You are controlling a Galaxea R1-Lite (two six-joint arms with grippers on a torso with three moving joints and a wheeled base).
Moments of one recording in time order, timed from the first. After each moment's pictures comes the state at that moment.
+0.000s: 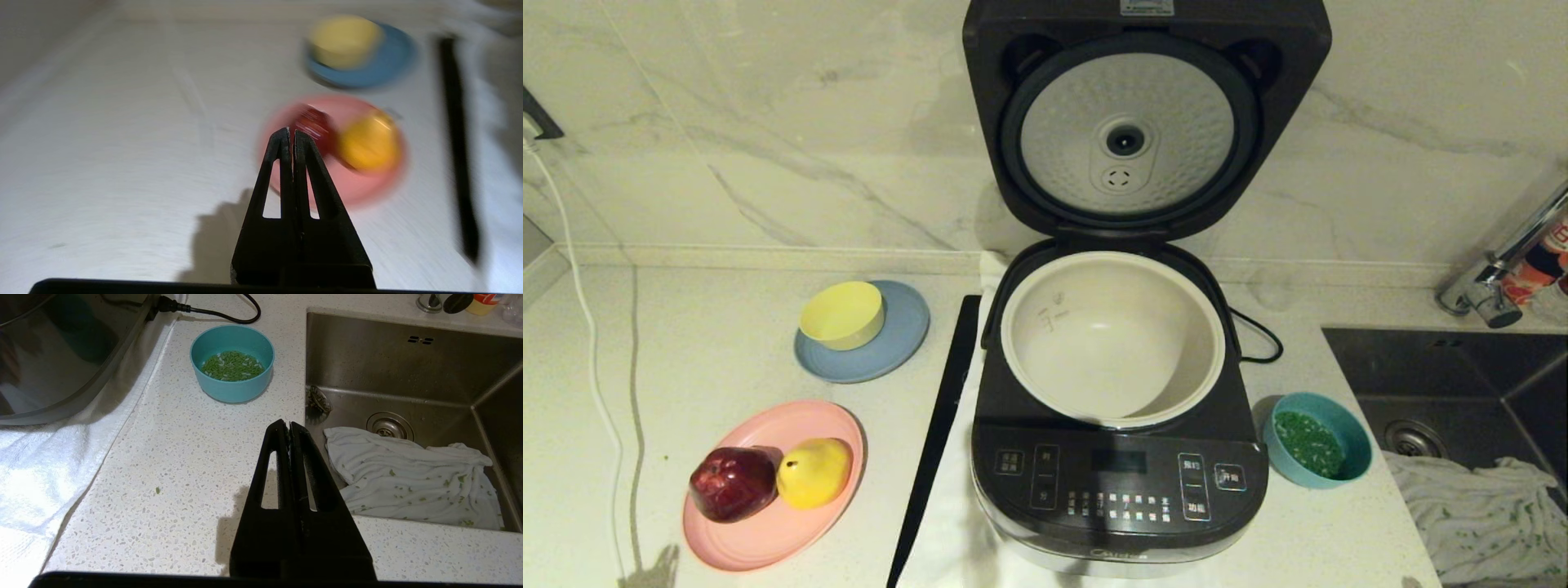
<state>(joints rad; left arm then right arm) -0.02 0.09 -0.01 -0.16 0.25 0.13 -0.01 0.00 0.00 0.01 0.03 -0.03</state>
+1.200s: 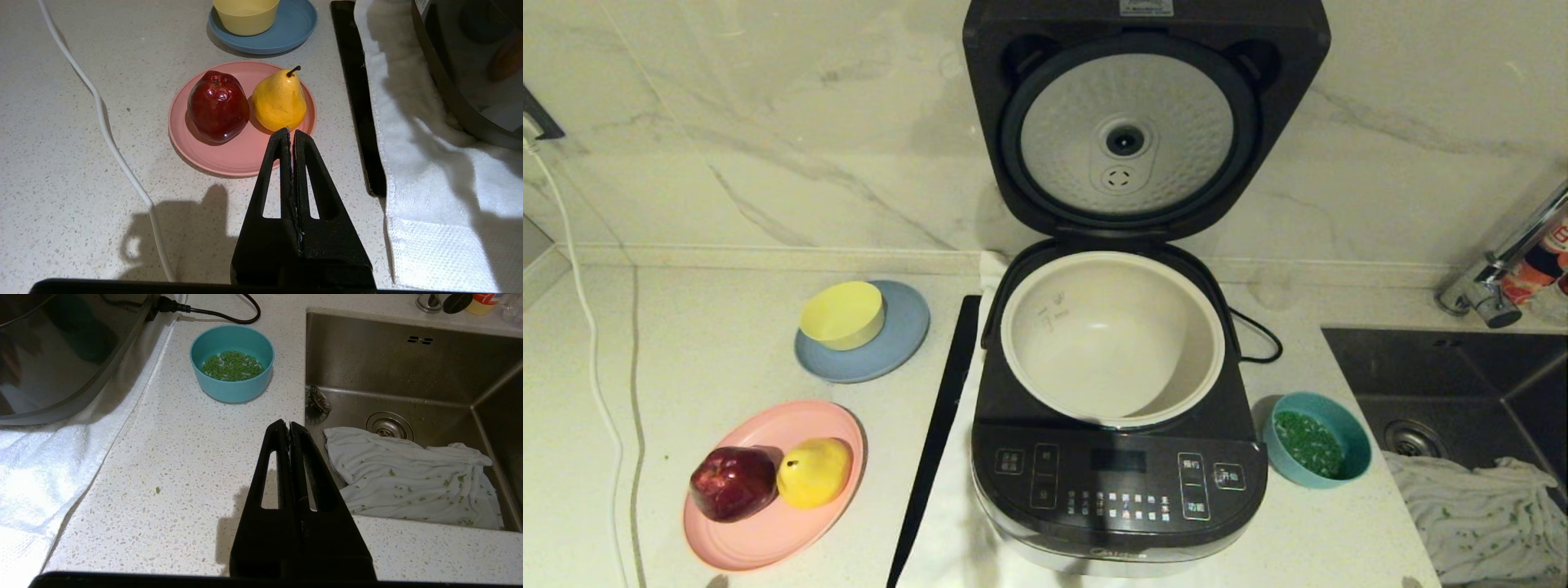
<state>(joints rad) -0.01 0.00 0.00 -0.01 -0.03 0.05 -0.01 0.00 0.00 0.01 0.03 -0.03</state>
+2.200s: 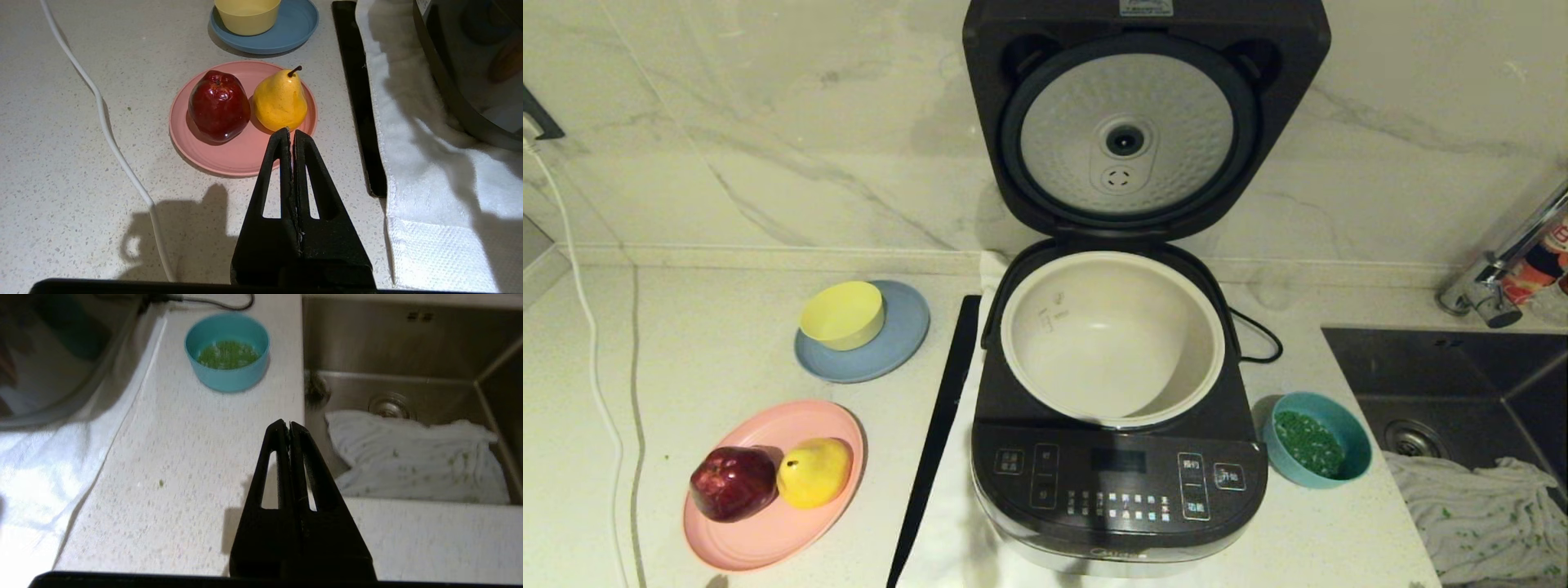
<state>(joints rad) -0.01 0.00 0.00 -0.01 -0.03 0.05 -0.01 0.00 -0.09 0.09 -0.02 0.02</state>
